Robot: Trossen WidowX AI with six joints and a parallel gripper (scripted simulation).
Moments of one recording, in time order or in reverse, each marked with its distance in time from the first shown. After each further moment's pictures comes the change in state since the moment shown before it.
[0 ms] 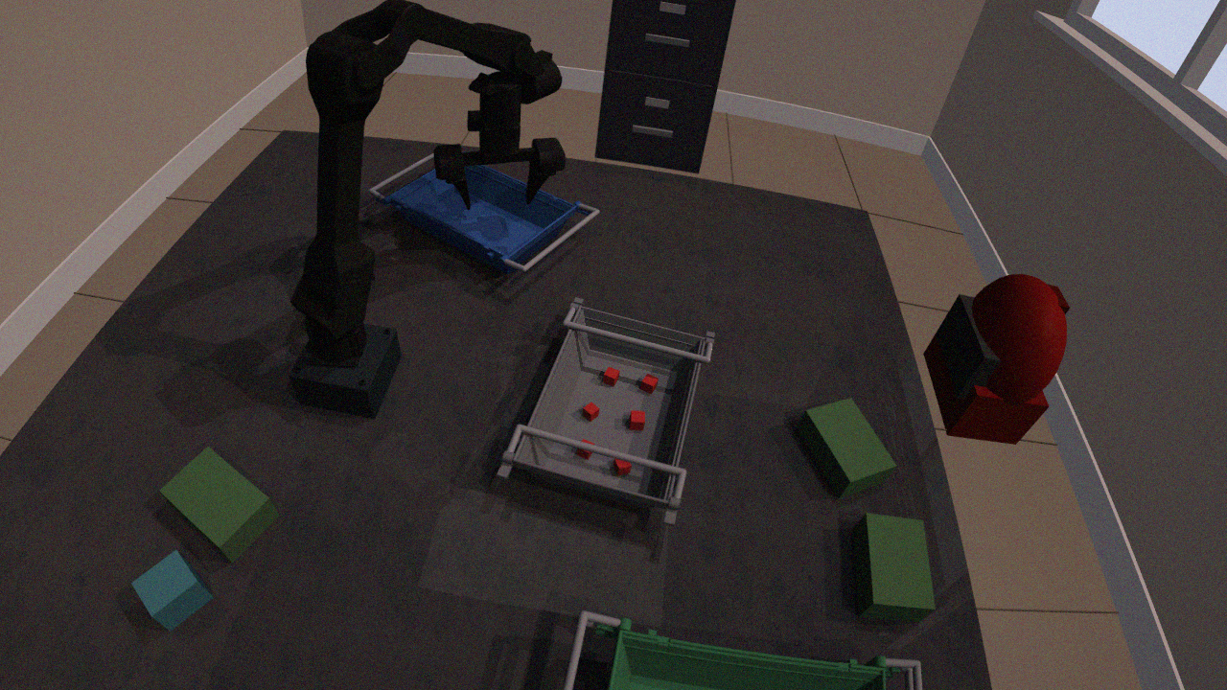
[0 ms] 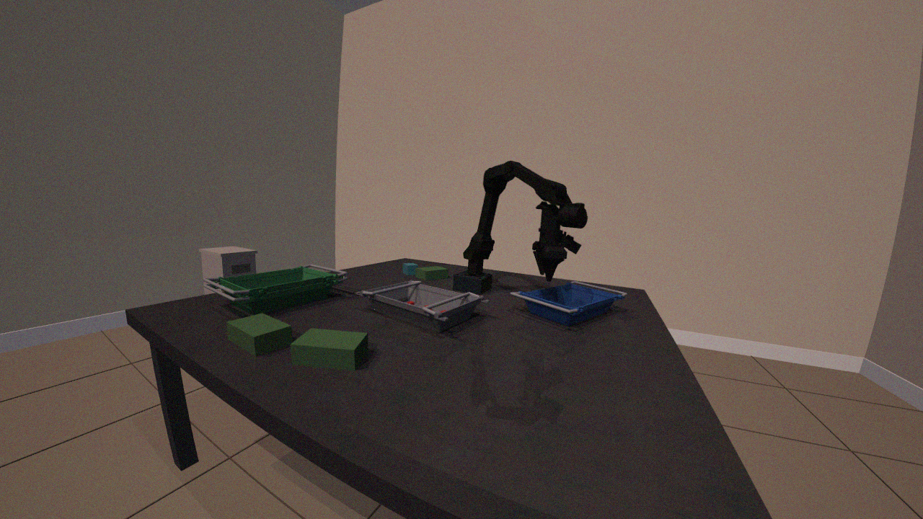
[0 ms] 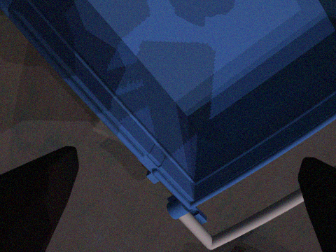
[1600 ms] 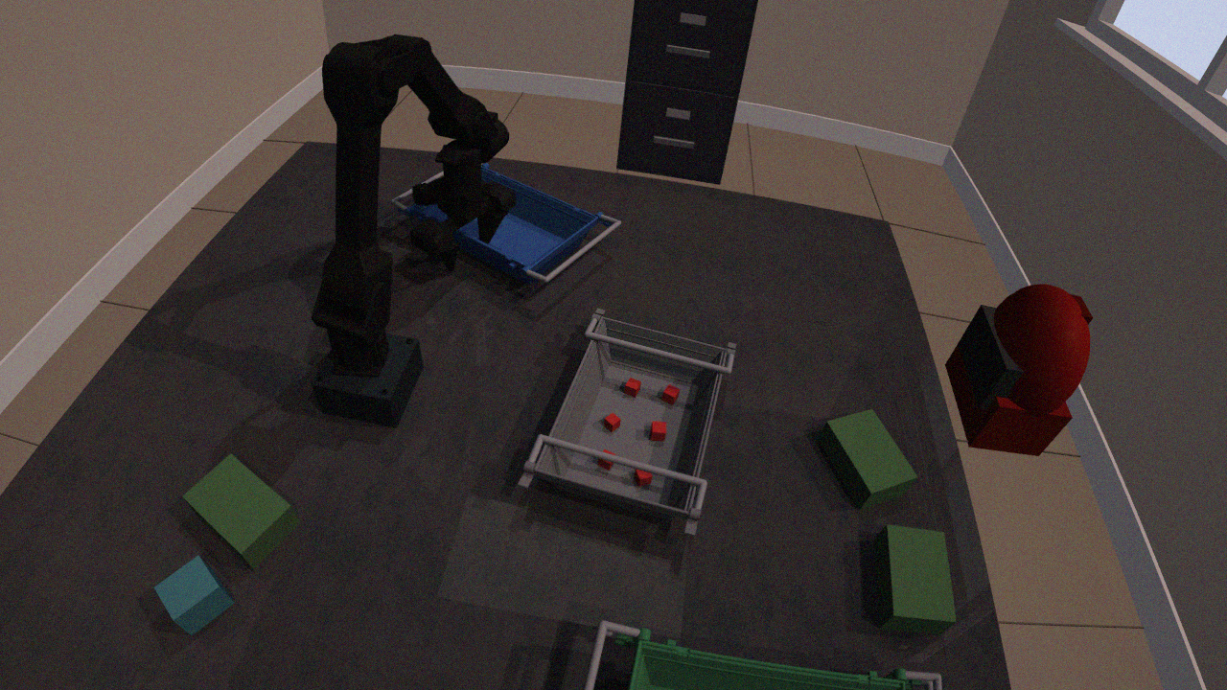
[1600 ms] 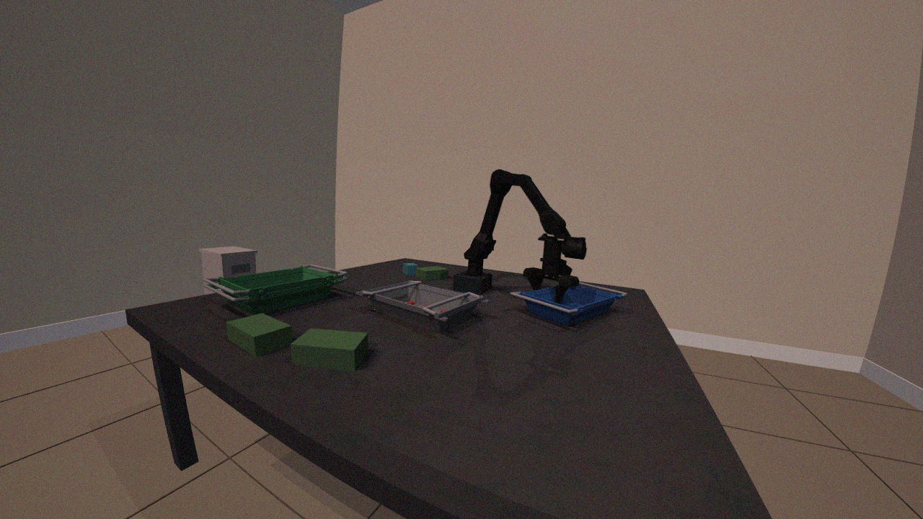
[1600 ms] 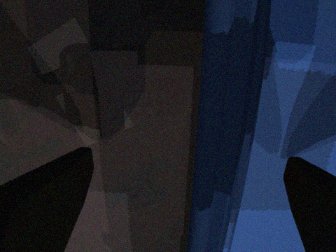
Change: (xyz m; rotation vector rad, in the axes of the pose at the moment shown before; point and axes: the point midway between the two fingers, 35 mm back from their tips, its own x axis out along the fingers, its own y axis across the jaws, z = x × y) arm 0.099 0.085 0.036 -0.708 -0.008 -0.001
